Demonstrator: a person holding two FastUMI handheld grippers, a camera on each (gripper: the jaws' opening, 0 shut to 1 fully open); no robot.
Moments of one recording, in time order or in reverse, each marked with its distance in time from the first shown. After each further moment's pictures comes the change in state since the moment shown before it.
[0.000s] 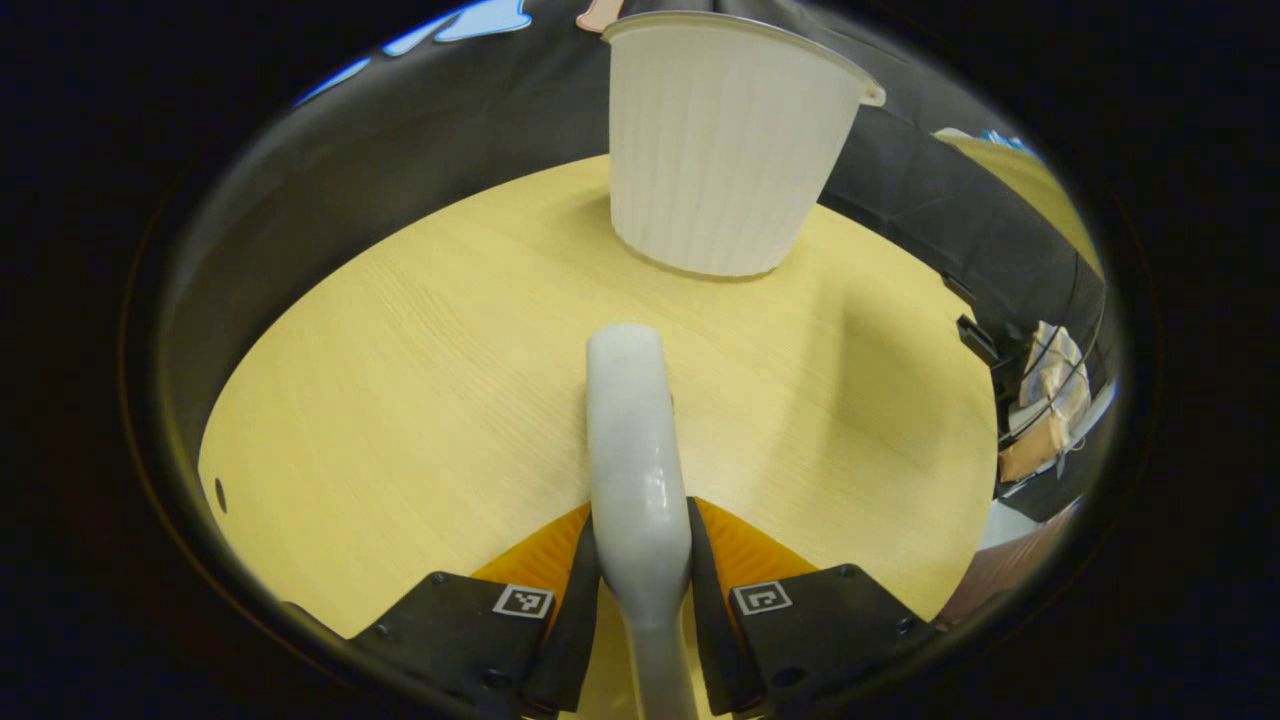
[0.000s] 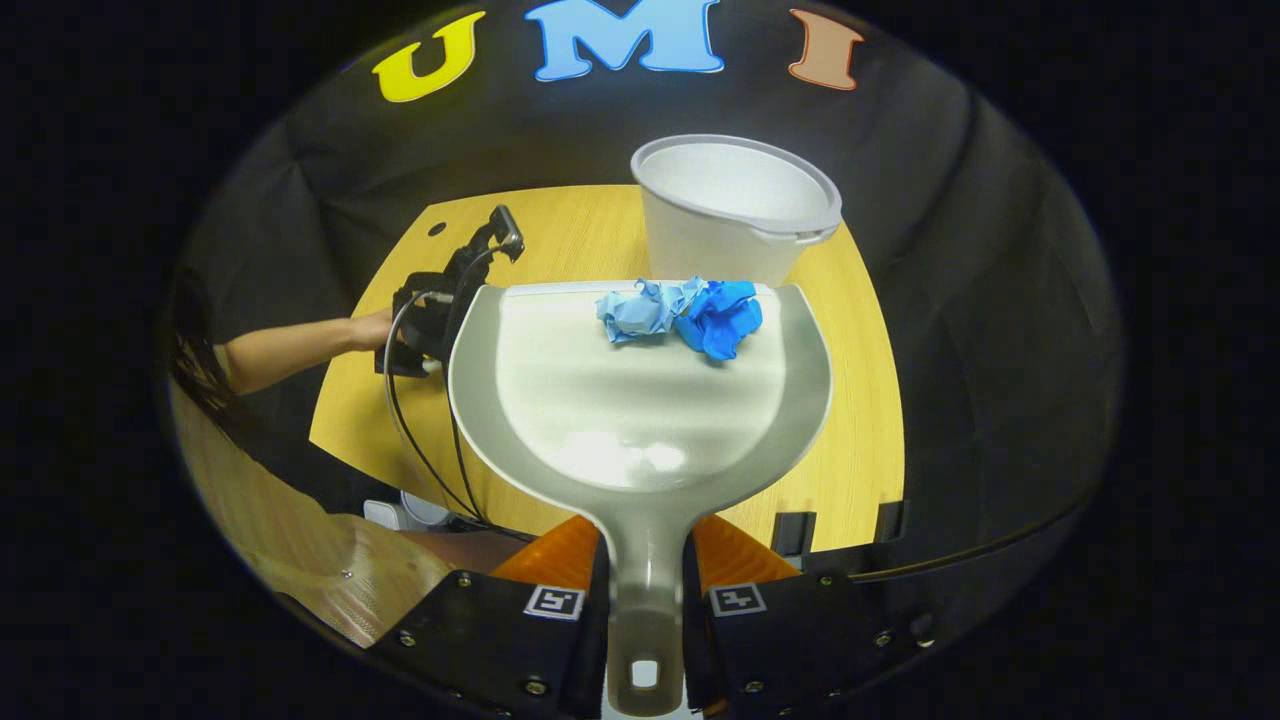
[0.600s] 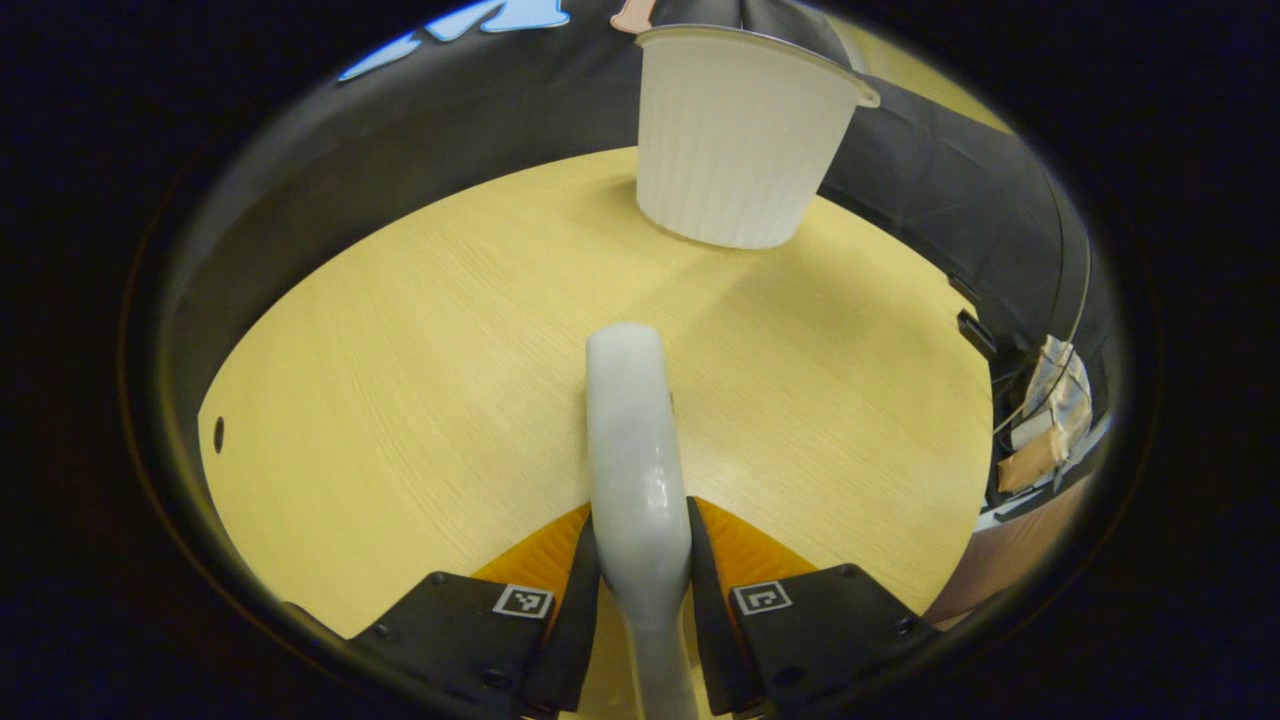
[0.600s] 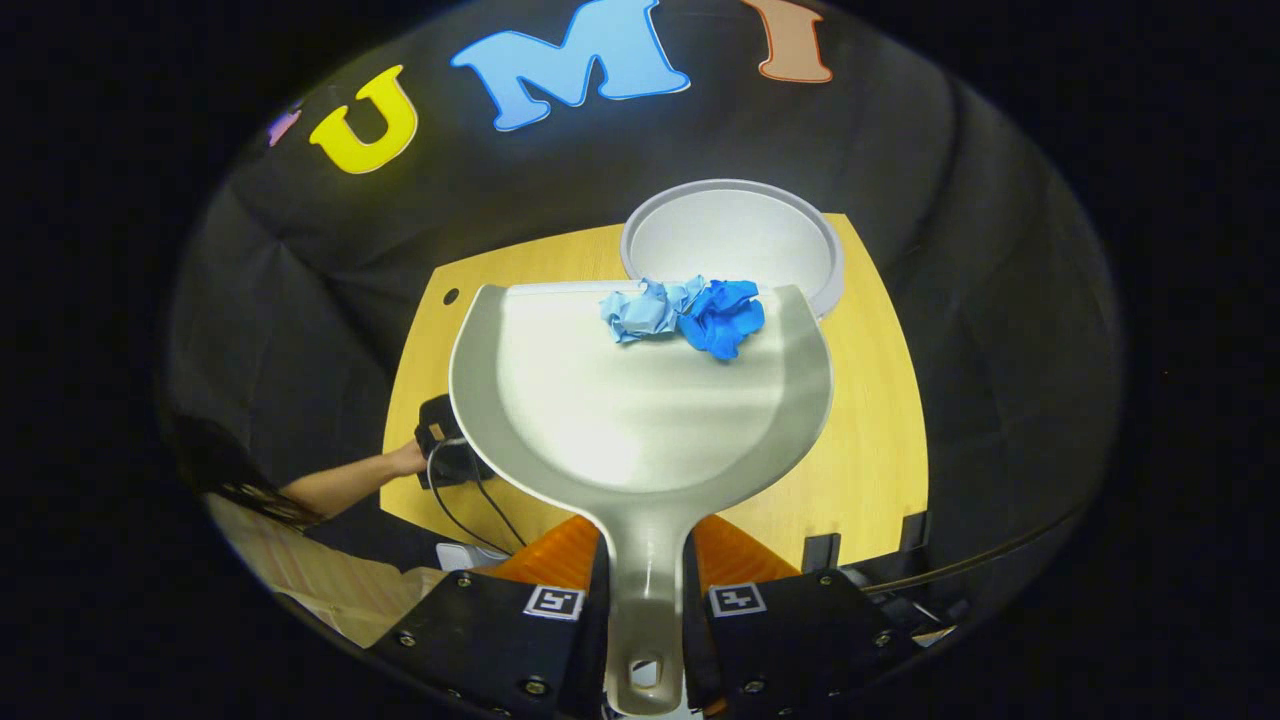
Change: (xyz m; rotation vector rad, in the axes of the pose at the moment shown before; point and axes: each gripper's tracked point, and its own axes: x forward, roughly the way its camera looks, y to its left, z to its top) left arm -0.050 0.130 -0.106 -0.086 0.012 0.047; right arm -0.051 -0.072 0.145 0.165 0.003 0.145
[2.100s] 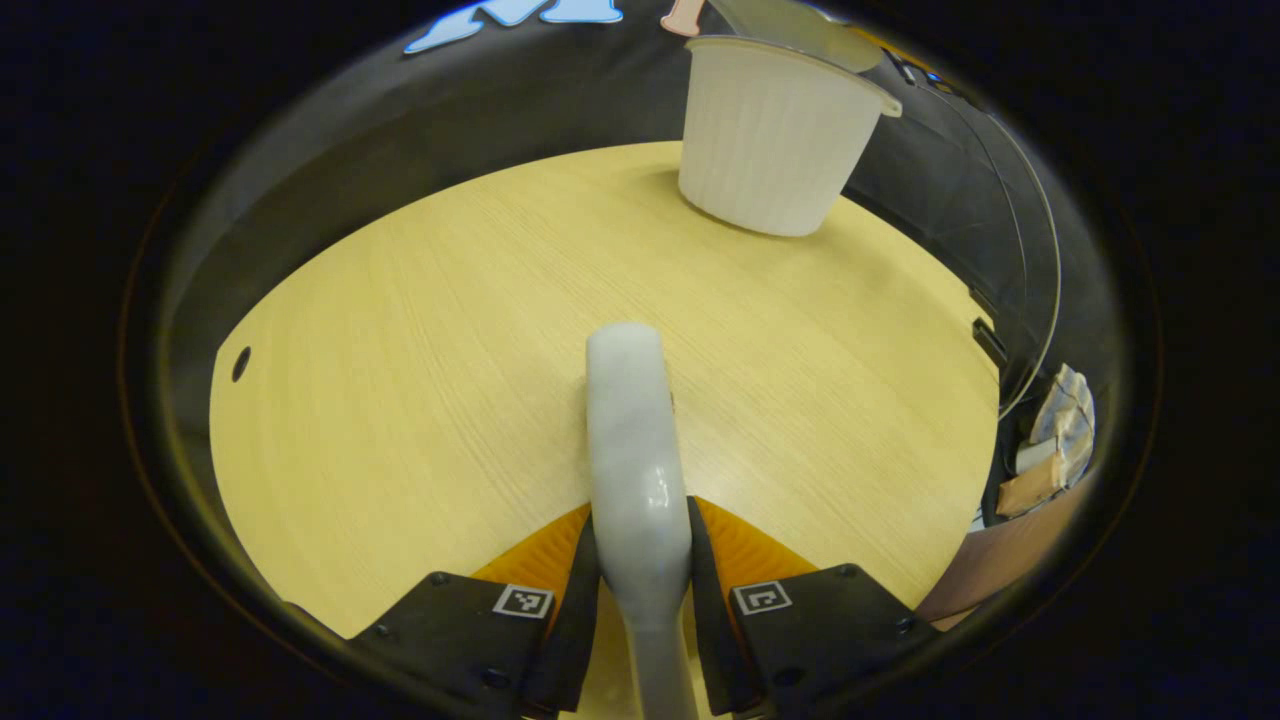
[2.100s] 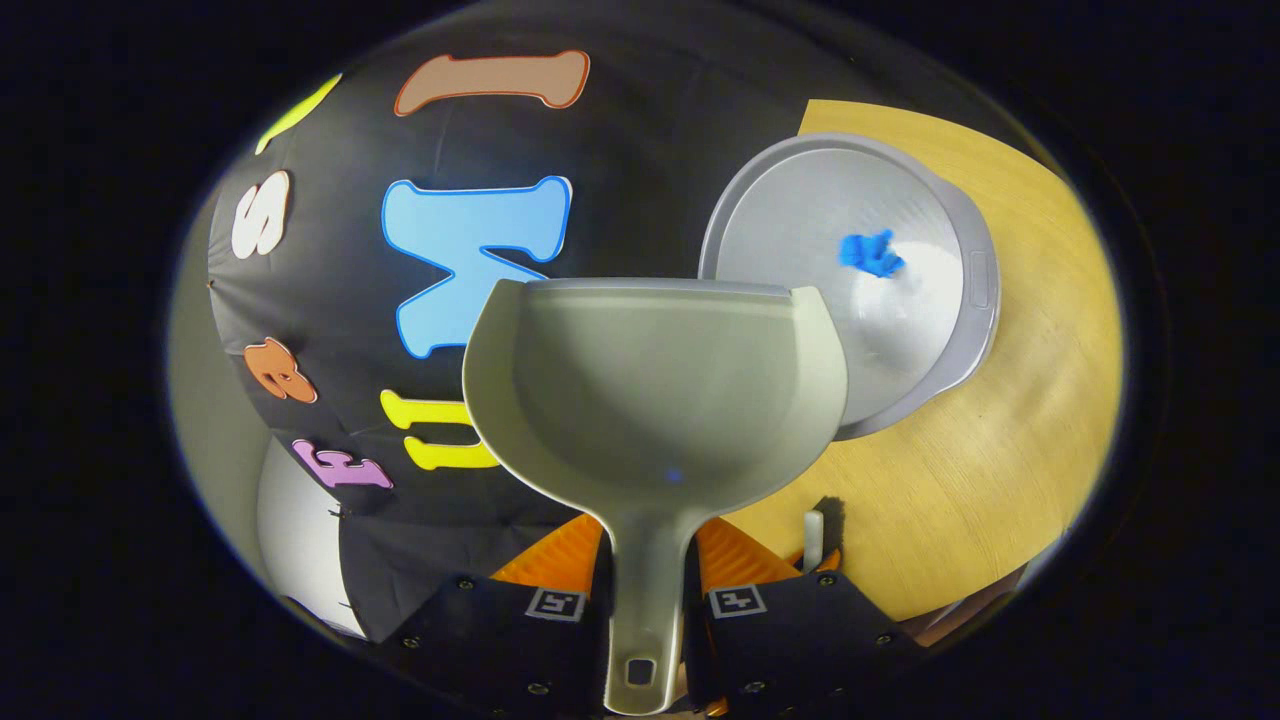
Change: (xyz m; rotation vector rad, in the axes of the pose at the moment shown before) left arm -0.102 0.037 -0.032 -0.098 0.009 0.086; right arm 0.028 0.010 0.162 0.814 -0.265 0.719
